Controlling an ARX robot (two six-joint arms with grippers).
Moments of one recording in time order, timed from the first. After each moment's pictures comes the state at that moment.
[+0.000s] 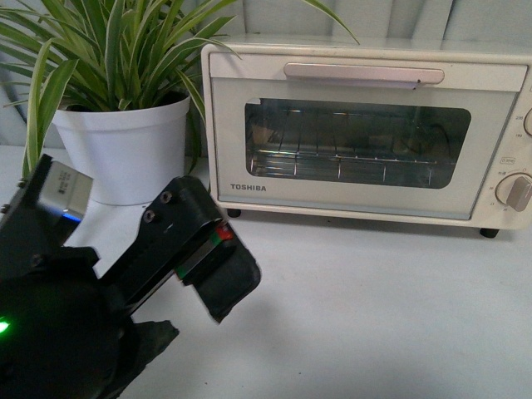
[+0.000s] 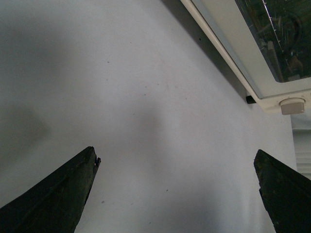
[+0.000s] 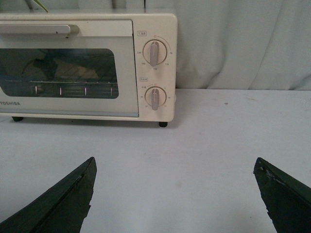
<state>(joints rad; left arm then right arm) -0.55 1.43 0.46 0.54 -0.04 -0.94 0.00 0.00 0.01 0.00 0.00 0.00</state>
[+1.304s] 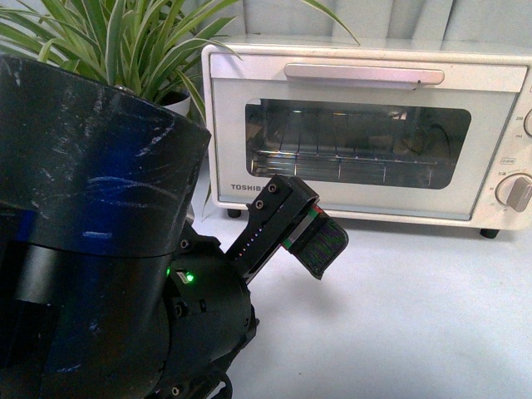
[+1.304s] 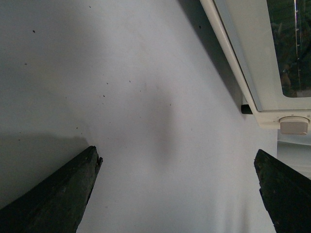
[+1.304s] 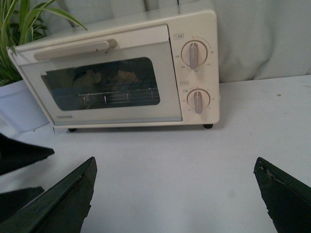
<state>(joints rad) -0.62 1.71 0.68 0.57 -0.05 -1.13 -0.01 0.30 0.07 0.20 -0.16 0.18</state>
